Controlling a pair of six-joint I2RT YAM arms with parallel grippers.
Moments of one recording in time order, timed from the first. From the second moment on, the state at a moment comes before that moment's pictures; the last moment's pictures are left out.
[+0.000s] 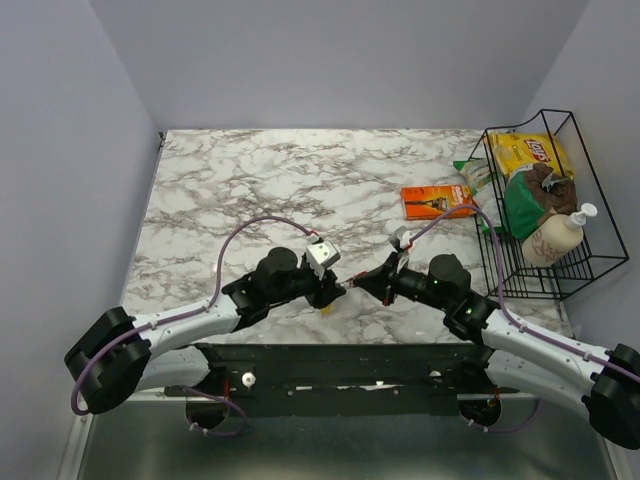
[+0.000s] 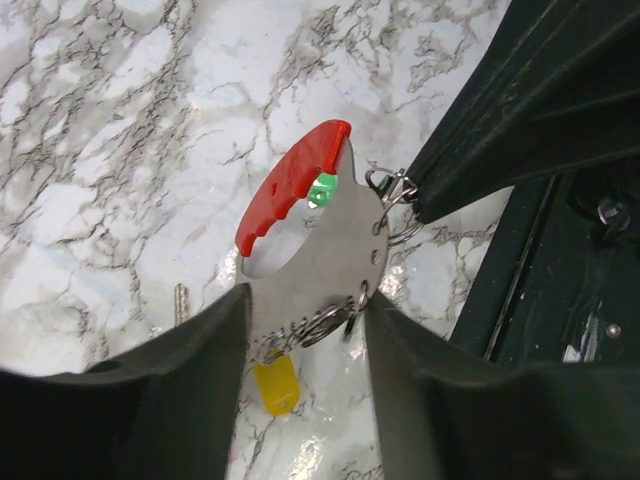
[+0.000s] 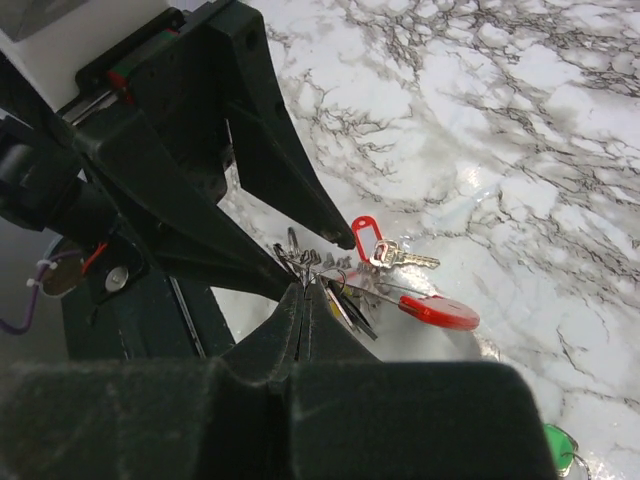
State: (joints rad) left arm -0.88 1.14 0.48 0.30 0.25 -0.14; right arm 0.80 0.88 0.36 0.35 -0.30 0.29
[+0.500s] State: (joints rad) left arm -0.93 1.19 0.50 0.36 0.24 -0.14; right arm 0.79 0.89 0.36 0.40 -0.22 0.34
